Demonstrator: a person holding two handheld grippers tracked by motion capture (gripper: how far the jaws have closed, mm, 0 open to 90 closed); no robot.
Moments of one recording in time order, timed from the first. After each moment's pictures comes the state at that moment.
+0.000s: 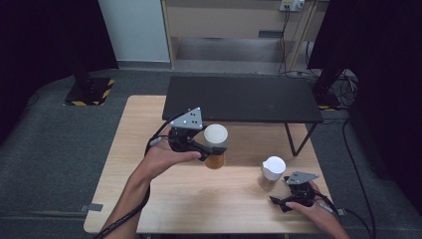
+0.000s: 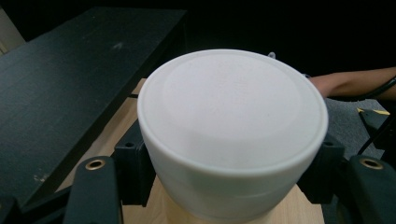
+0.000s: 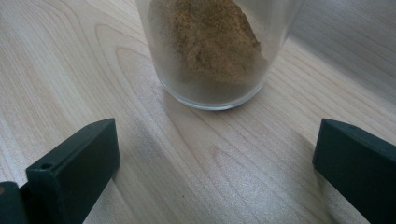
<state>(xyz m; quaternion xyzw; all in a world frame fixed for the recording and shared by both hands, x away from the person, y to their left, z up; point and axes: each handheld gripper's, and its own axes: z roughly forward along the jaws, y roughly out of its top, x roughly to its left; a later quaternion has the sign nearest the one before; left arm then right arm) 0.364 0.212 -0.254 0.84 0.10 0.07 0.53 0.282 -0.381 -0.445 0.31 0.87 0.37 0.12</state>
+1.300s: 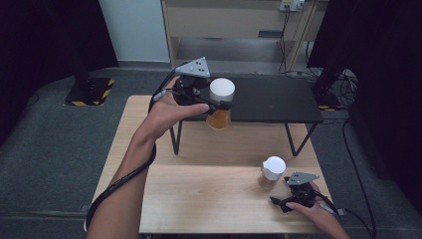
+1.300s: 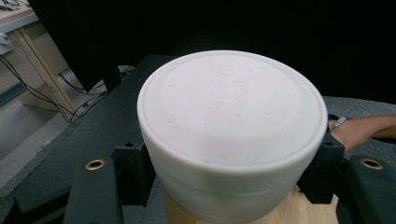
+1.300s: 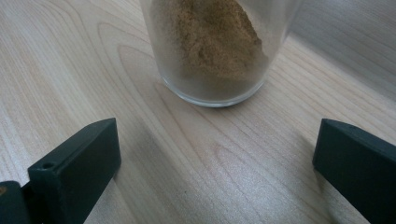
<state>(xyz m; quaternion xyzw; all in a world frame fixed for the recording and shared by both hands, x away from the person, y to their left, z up) 0.416 0.200 -0.174 0.83 0.11 0.11 0.53 0.281 -0.382 -0.445 0.31 0.87 0.37 0.12</state>
